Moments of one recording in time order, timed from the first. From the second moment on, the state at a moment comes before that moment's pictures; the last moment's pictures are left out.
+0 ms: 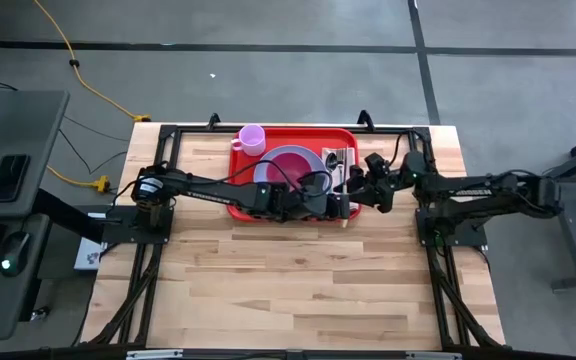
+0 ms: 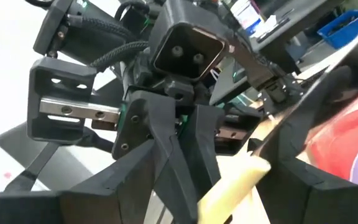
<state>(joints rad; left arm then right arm) -0.12 1.95 1.77 -0.29 -0.41 -1.31 -0.36 1.07 0.35 0.90 -0.66 0.80</state>
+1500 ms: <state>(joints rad) -0.12 1.95 1.76 -0.29 -0.45 -1.26 -0.46 1.07 0.35 0.85 -0.66 0.78</state>
